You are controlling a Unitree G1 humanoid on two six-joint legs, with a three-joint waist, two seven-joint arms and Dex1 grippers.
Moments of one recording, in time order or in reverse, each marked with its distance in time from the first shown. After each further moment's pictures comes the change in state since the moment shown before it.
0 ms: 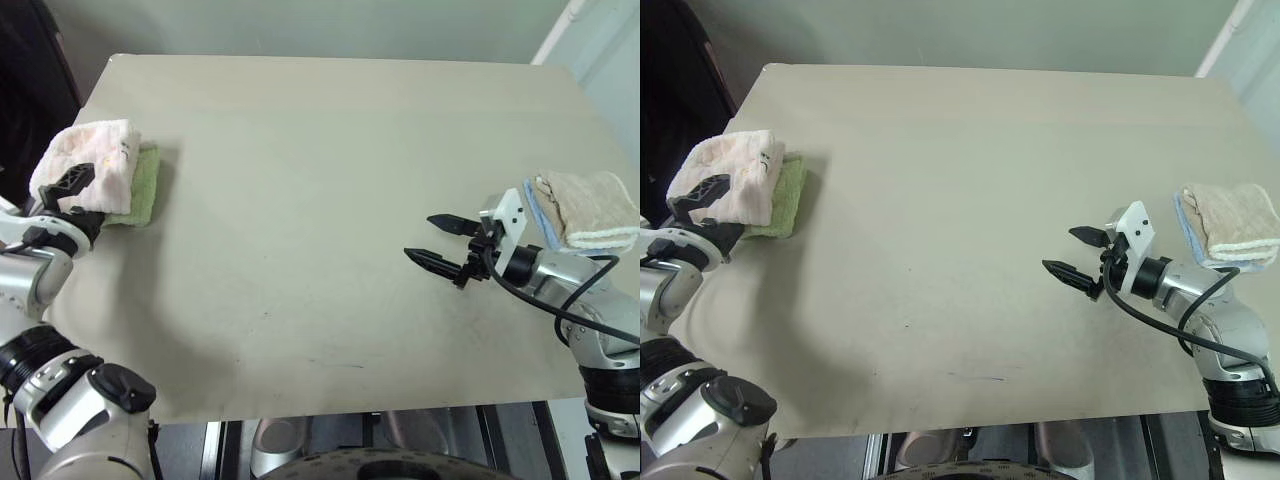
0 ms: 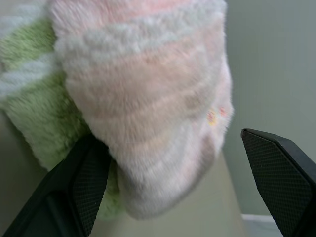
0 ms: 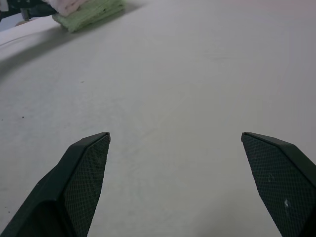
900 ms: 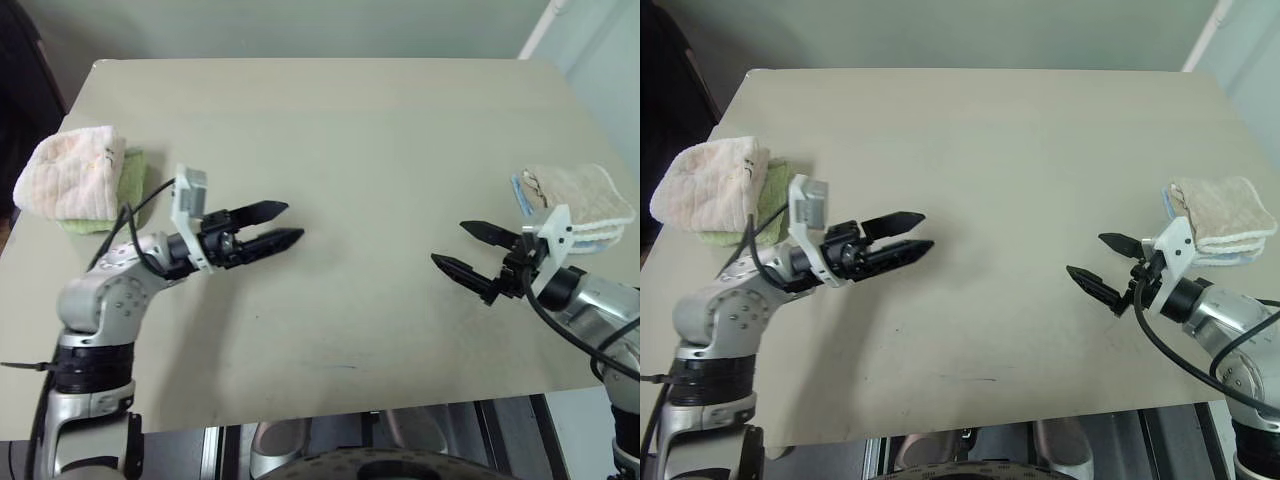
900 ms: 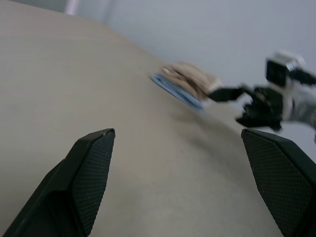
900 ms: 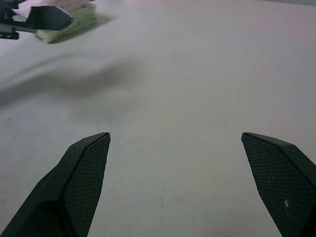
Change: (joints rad) left arm 0.188 0.025 -0.903 -0.565 0.411 -0.325 -1.081; right arm 0.230 -0.012 -0.205 -0.220 0.062 0.024 -0.066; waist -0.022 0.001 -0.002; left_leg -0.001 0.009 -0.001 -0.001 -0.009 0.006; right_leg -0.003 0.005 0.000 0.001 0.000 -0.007
